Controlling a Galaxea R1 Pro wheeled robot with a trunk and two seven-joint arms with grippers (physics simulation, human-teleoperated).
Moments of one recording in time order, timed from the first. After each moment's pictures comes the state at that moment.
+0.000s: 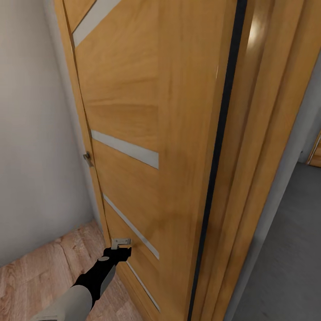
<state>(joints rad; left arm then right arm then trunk) -0.65 -0.09 0.08 -0.36 -0.10 0.06 0.05 0.00 0.02 0.01 0.03 0.07 -0.94 0.02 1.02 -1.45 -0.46</state>
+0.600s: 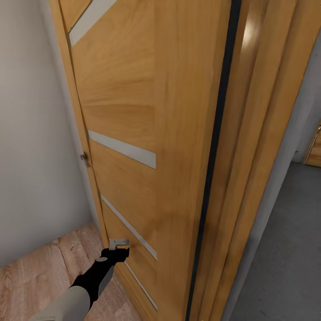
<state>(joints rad) -0.65 -0.07 0.08 -0.36 -0.10 0.06 0.05 0.00 0.02 0.01 0.03 0.07 -0.94 0.02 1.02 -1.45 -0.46</state>
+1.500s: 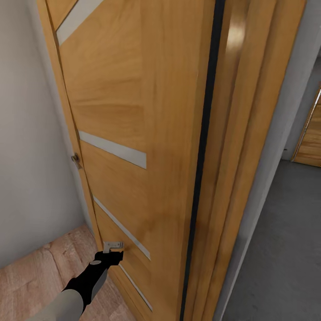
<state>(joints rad) -0.63 -0.03 0.08 -0.36 -0.10 0.06 0.05 0.00 0.02 0.01 0.03 0.07 -0.94 0.02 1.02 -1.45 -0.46</state>
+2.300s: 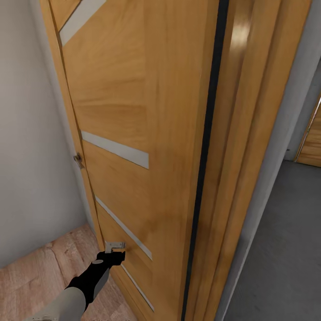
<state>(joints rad) -0.65 -0.04 0.08 -0.33 -0.10 0.06 0.05 0.00 0.02 0.01 0.03 0.07 -0.94 0.02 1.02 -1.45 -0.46</state>
